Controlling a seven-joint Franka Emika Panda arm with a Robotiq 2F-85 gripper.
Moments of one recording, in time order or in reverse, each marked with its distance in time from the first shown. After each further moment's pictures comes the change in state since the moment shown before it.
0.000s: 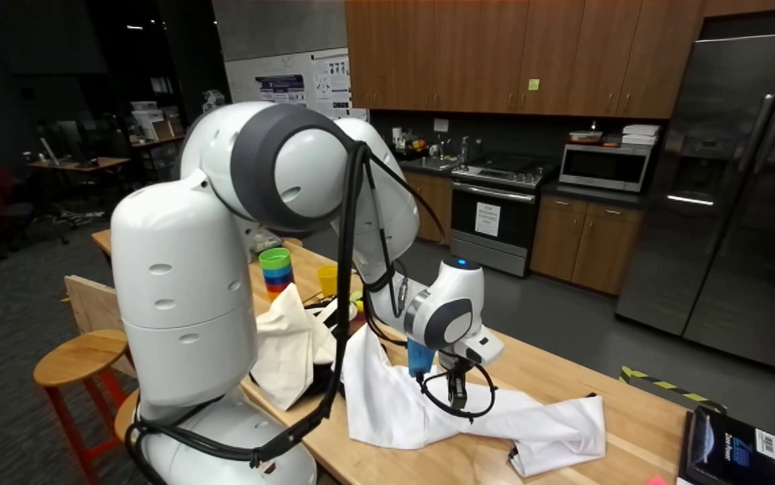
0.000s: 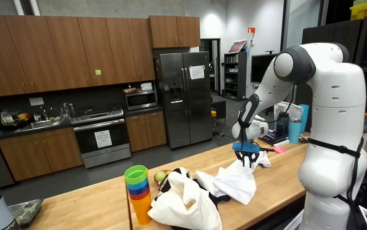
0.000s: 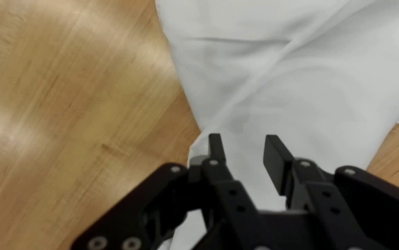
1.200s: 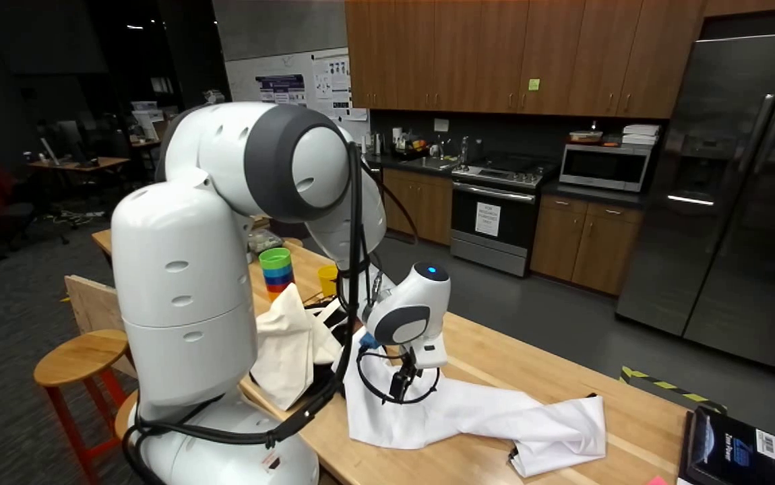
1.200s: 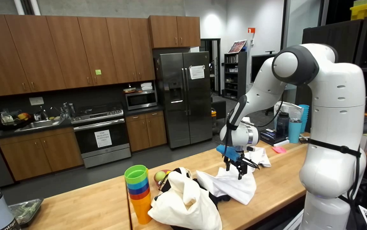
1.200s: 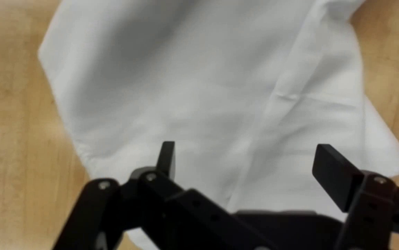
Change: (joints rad) arm 0.053 0.004 0.173 -0.069 0.456 0.074 0.339
